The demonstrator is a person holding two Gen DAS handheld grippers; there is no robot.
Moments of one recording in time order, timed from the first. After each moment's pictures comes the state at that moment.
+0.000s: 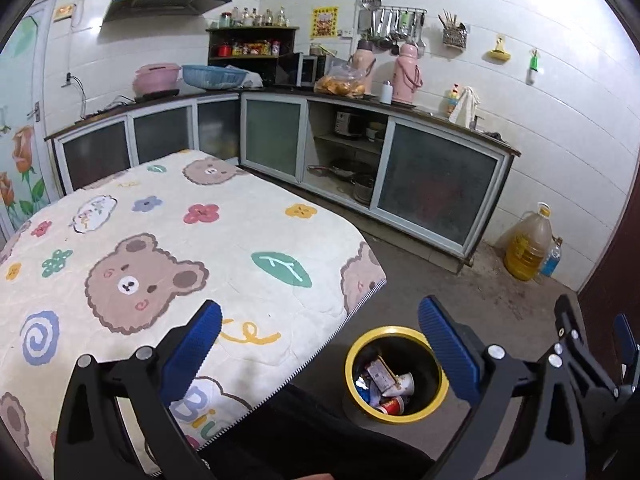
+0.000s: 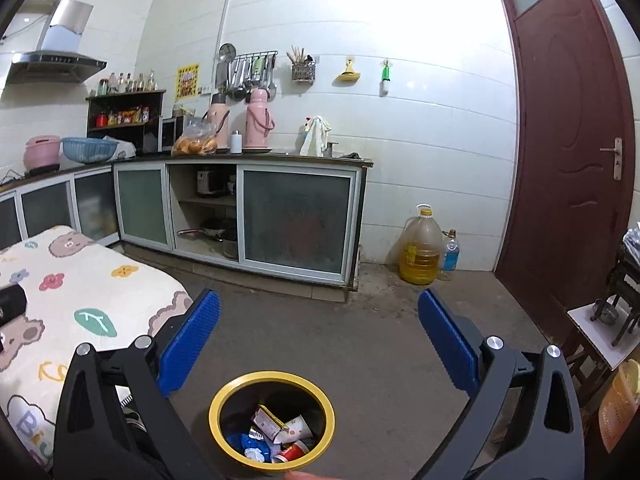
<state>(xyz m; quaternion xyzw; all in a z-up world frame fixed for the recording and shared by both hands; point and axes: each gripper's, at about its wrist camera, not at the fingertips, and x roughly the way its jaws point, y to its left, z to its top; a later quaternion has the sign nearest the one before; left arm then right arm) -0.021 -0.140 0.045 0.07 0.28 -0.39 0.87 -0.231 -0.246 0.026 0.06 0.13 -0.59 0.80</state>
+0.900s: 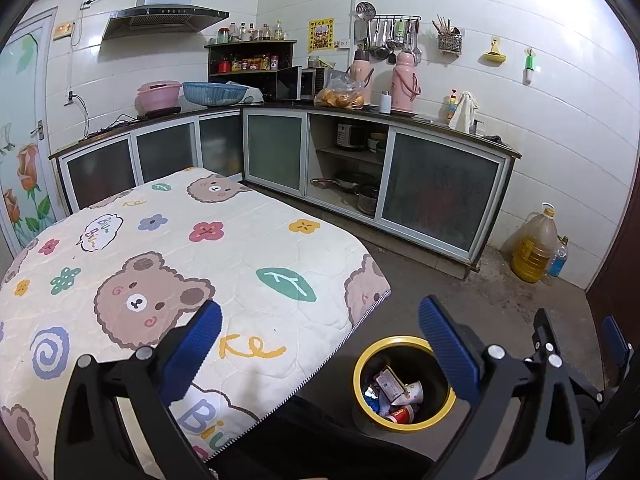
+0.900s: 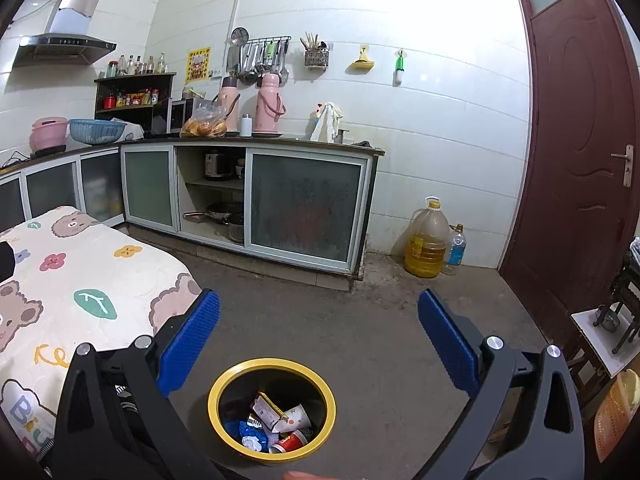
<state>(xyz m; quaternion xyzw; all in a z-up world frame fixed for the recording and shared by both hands) -0.031 -0.145 0.055 0.08 0.26 -0.39 0.88 -0.220 -0.257 0.015 0.06 0.16 -0.57 0.80</state>
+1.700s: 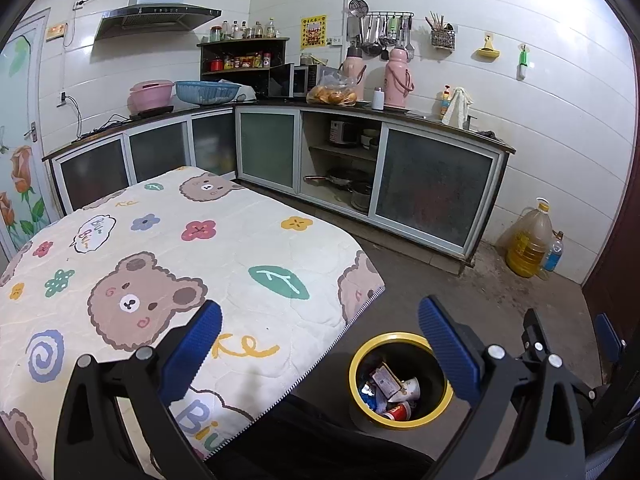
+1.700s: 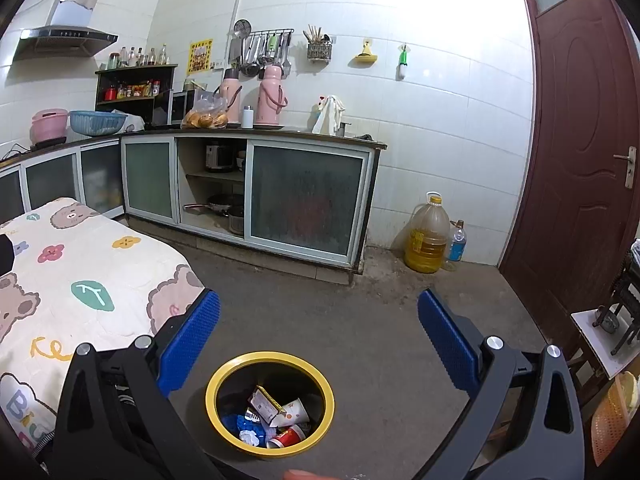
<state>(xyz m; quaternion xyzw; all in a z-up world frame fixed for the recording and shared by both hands) -0.028 -0.146 0.051 0.09 0.26 -0.40 0.88 -0.215 -0.263 0.004 0.06 0.17 -0.57 0.80</state>
